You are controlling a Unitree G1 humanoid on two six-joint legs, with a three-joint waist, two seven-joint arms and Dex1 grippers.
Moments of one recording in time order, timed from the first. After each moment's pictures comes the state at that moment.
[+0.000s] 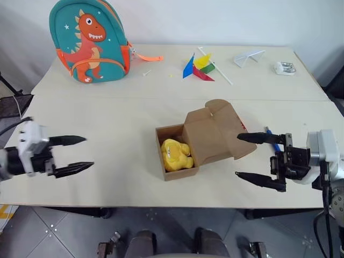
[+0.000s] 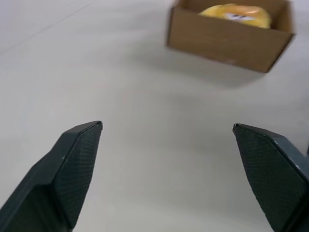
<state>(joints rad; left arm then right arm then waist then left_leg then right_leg) -0.19 0.99 0.36 0.03 -0.51 0.31 -1.30 -0.10 -0.77 -0.34 -0.36 0.75 0.22 1.32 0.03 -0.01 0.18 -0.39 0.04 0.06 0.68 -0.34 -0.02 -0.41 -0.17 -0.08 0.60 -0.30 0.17</state>
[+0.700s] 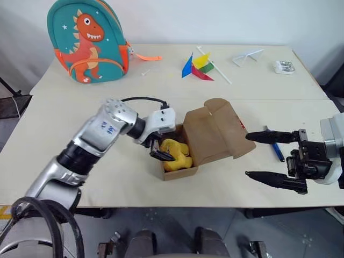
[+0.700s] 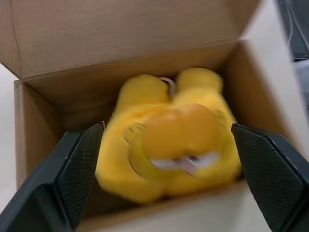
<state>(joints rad) -0.99 0.62 -0.51 0.06 -0.15 0.66 -1.18 -0.06 -1.02 -0.48 -0.53 1.00 0.59 1.13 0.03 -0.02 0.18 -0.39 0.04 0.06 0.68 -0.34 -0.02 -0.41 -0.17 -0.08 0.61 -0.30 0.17</state>
